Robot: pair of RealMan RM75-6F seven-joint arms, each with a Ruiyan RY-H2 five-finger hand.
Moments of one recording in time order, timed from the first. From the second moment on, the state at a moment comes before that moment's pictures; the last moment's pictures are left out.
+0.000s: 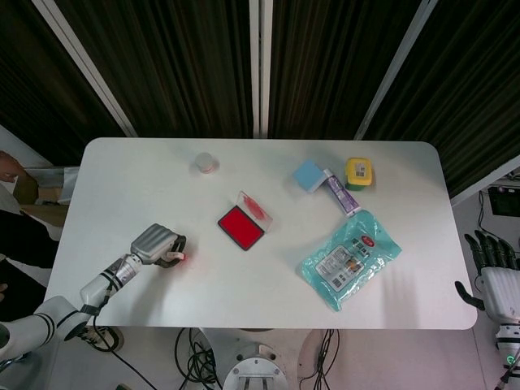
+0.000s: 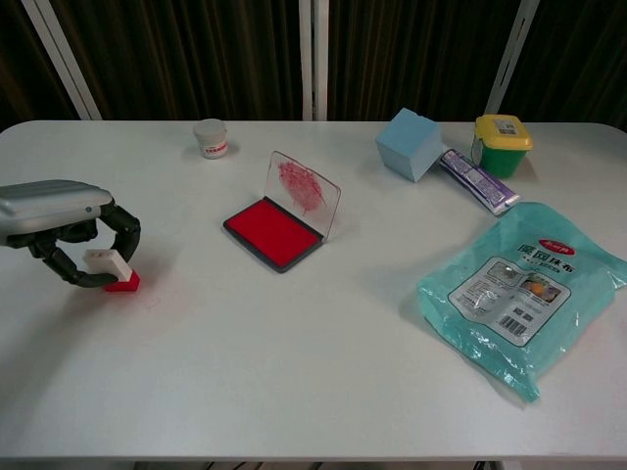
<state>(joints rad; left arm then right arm) -0.67 -1.56 0.13 -1.05 1.61 0.97 -0.33 0.03 -1.13 0.04 -1.52 -1.46 1.44 -0.01</state>
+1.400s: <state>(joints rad) -0.67 -1.51 0.15 -1.05 1.67 1.00 -0.36 0.04 -1.12 0.04 -1.55 -1.45 1.43 -0.04</state>
